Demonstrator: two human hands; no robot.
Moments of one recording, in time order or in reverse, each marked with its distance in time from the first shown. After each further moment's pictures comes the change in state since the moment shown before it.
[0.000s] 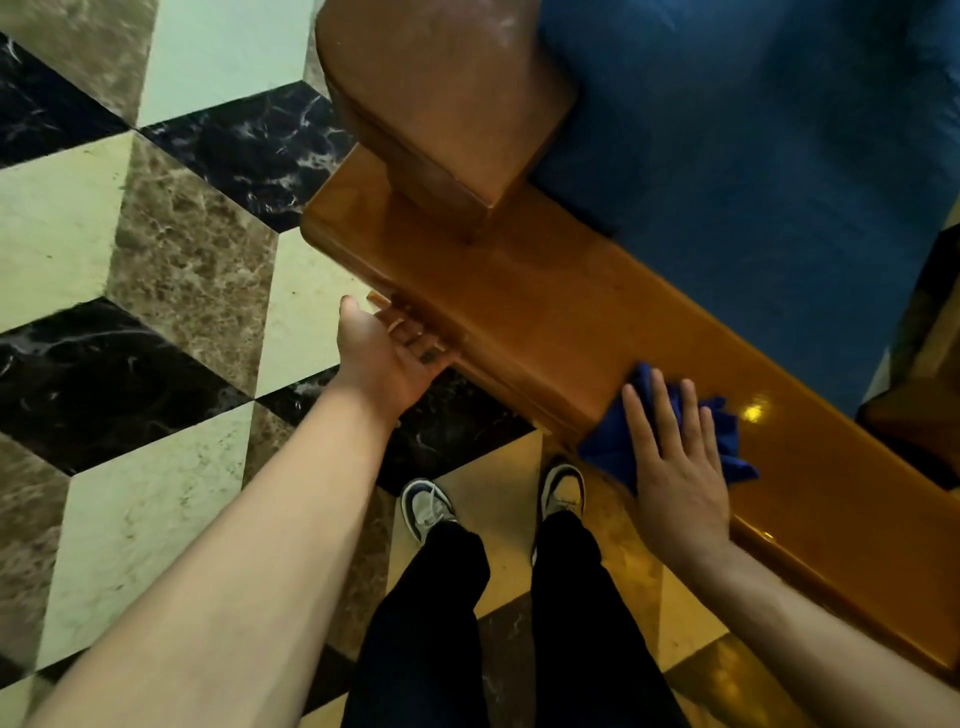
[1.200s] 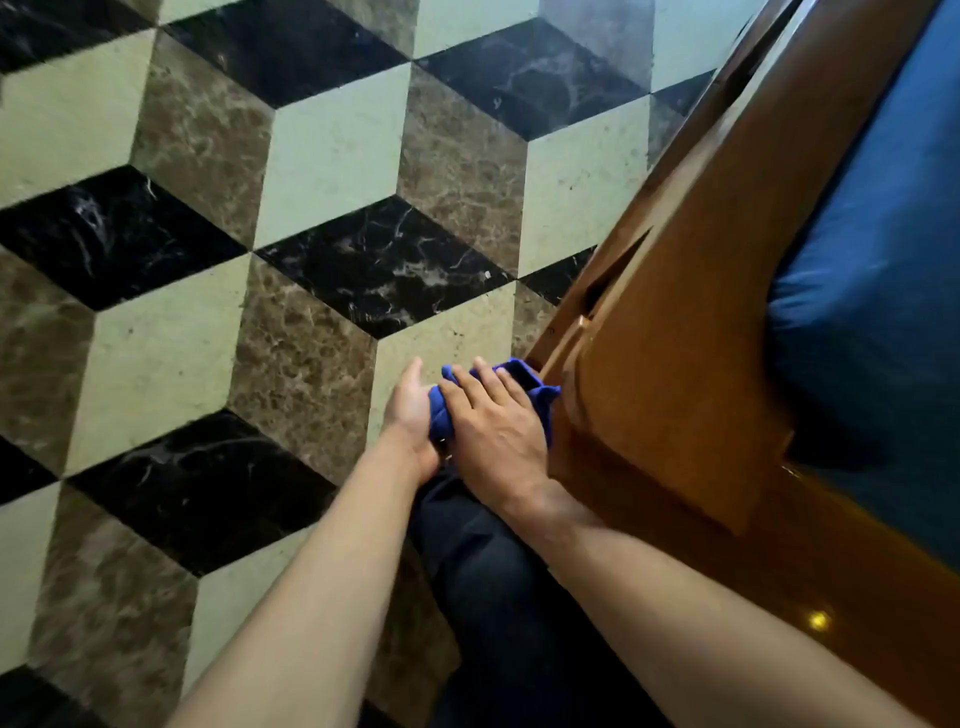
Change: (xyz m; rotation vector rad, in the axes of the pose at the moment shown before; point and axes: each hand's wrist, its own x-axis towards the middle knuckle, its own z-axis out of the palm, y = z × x) left_hand 0.052 0.213 0.025 0.333 0.021 -0.140; right_hand 0.304 -0.319 -0.104 0.385 -0.052 -0.252
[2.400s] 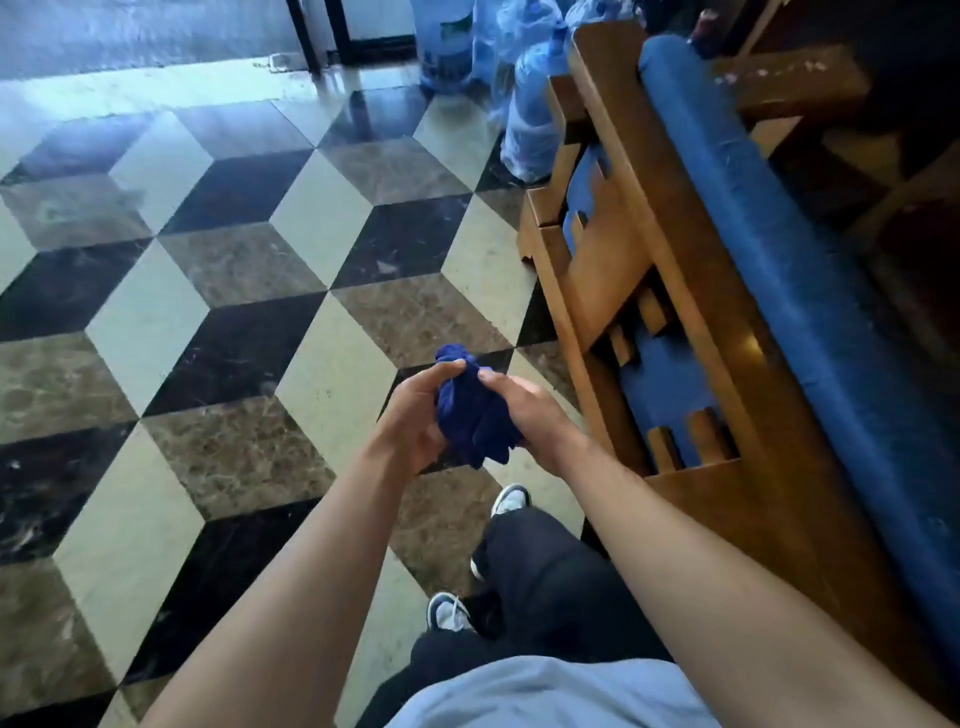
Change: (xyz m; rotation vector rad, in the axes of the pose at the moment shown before) left_hand 0.109 0.629 0.511 0.765 -0.548 -0.062; right_hand 0.553 0.197 -0.459 1.644 0.619 0.930
